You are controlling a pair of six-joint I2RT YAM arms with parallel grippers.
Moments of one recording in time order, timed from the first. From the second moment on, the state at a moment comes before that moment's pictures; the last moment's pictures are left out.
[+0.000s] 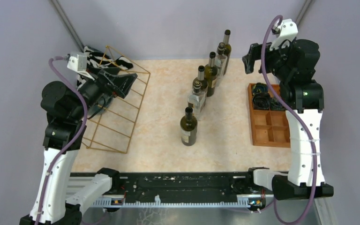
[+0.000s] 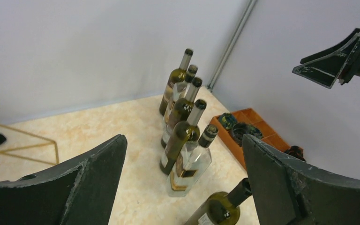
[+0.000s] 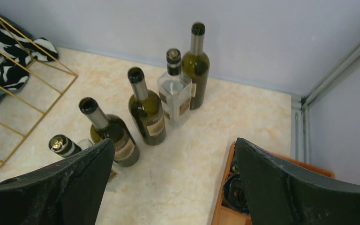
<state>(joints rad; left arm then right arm) -0.26 0.87 1.34 -0.28 0.35 -0.38 0.04 1.20 1.77 -0.72 -0.23 -0.08</state>
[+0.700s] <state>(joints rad) -0.43 0.92 1.09 -0.20 0.45 -0.49 -0.04 1.20 1.49 -0.74 -0.60 -0.24</state>
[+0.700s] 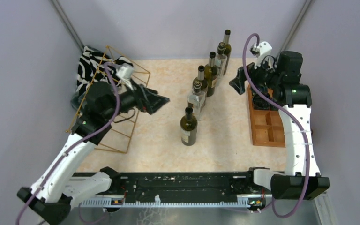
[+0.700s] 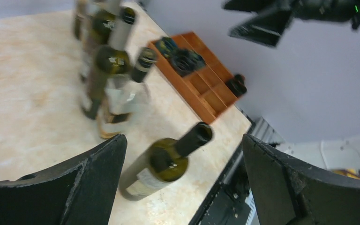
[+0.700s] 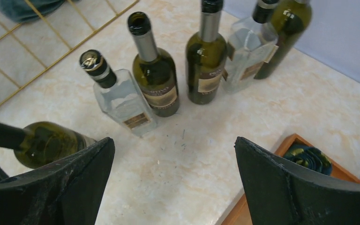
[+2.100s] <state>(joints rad) -1.00 1.19 1.41 -0.40 0.08 -0.45 -0.03 1.09 0.95 -0.45 -0.87 -0.32</state>
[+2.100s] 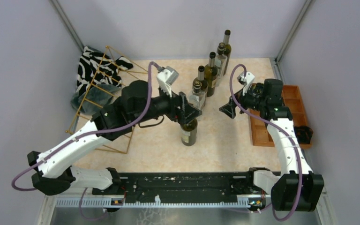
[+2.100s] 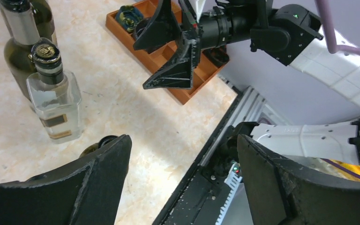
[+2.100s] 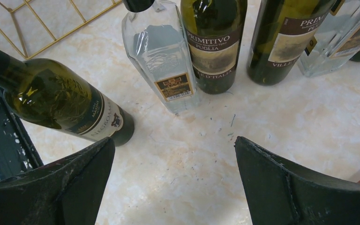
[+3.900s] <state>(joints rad) -0.93 1.45 1.57 -0.75 -0.08 -0.25 -0.03 1.09 0.90 -0.50 -1.10 -0.47</state>
